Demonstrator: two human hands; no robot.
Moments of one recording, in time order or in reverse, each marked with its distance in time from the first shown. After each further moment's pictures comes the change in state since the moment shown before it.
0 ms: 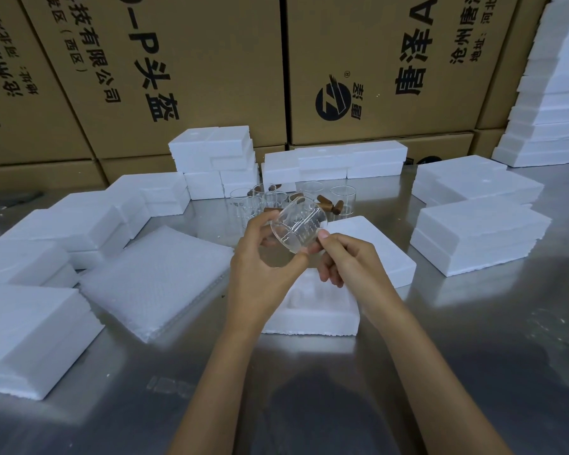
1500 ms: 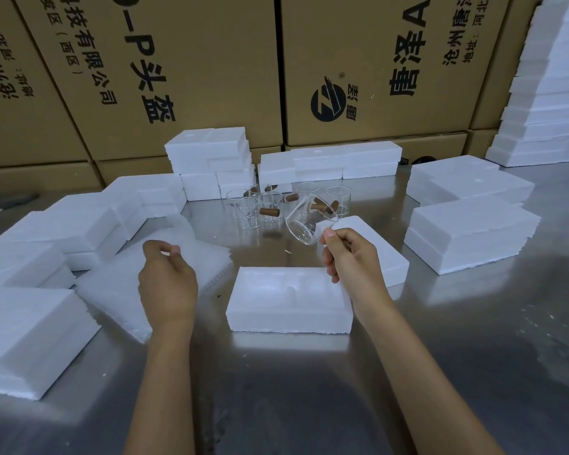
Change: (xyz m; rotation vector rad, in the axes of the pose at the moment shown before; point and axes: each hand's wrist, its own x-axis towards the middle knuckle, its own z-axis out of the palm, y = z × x) left_hand 0.022 -0.053 -0.073 0.422 0.437 -0.280; right_hand 0.002 0.006 0.001 -0.012 0.202 0.053
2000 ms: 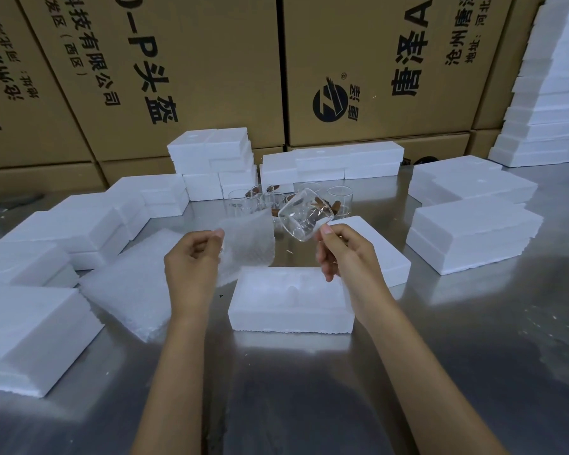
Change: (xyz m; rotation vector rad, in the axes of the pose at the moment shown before) left_hand -0.015 0.031 0.002 -0.522 -0.213 -0.067; right_hand -0.006 -0.011 -0.001 0.162 -0.145 -0.015
